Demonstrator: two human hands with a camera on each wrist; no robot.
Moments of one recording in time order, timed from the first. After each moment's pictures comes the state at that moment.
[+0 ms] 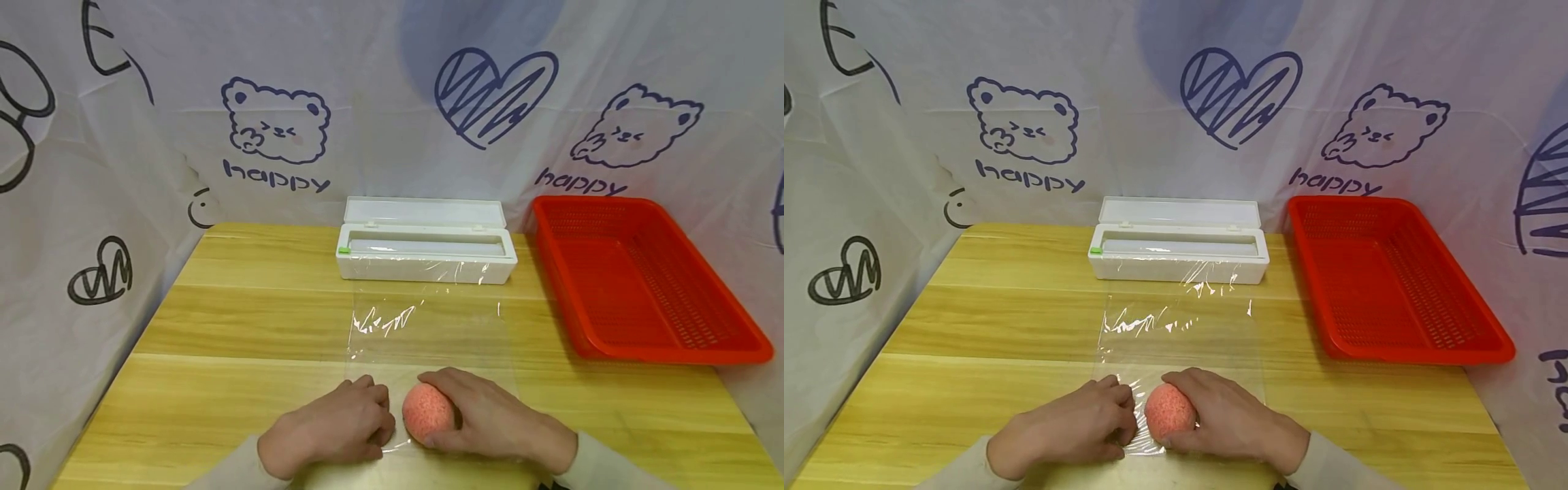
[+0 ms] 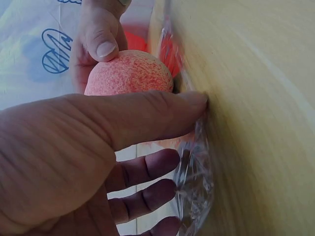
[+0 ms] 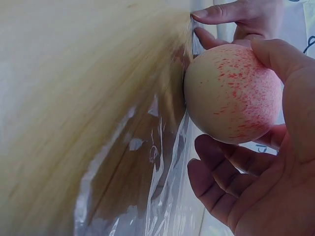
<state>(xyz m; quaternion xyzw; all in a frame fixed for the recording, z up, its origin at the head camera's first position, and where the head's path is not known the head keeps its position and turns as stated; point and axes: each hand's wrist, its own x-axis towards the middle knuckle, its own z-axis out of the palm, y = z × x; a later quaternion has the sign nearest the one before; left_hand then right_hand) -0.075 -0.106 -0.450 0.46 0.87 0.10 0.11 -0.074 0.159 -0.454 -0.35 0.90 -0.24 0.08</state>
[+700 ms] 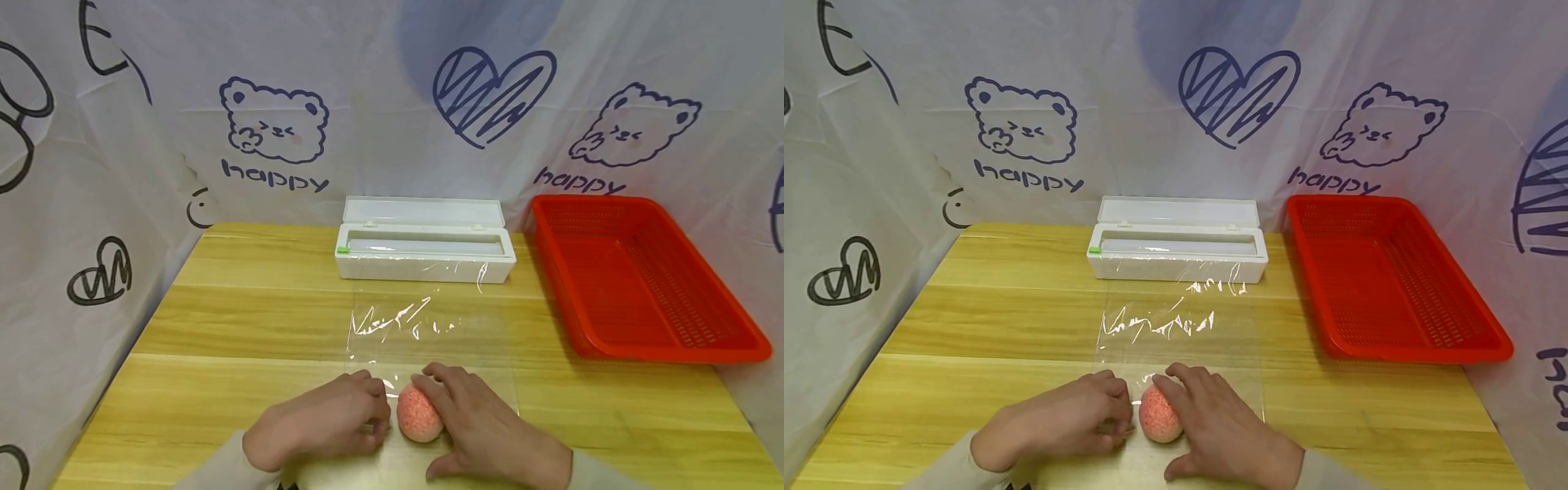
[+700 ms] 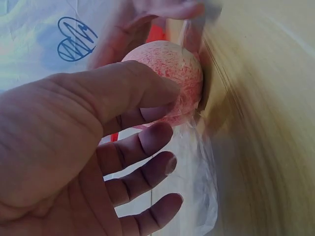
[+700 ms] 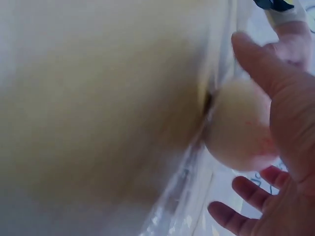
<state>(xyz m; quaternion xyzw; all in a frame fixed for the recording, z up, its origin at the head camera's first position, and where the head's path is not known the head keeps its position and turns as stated) -0.082 -0.114 -0.436 0.50 0.85 0.15 0.08 -0.058 0.156 -0.465 -0.40 0.90 -0.16 -0.02</state>
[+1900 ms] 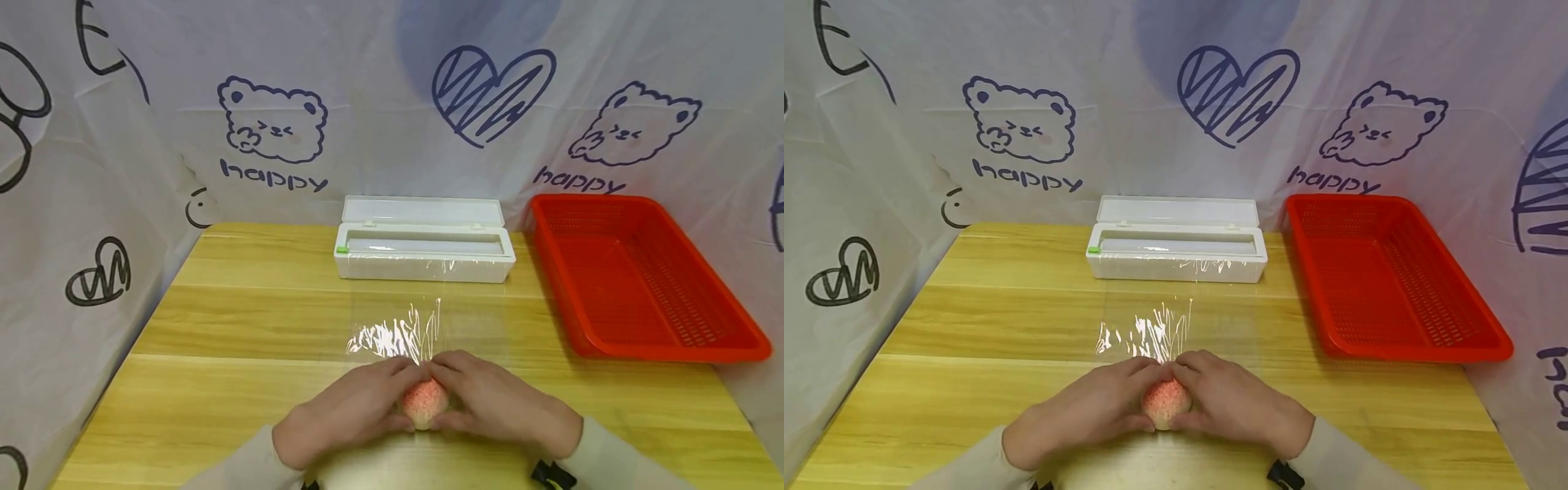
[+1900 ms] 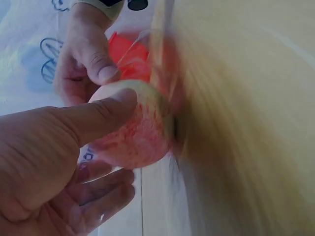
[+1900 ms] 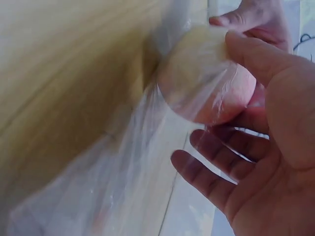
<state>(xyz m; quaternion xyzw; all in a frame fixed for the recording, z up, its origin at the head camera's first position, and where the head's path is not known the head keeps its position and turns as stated) -0.087 -0.080 -0.440 0.44 0.87 0.22 0.02 -0.092 0.168 -0.435 -0.41 0.90 -0.16 0.05</state>
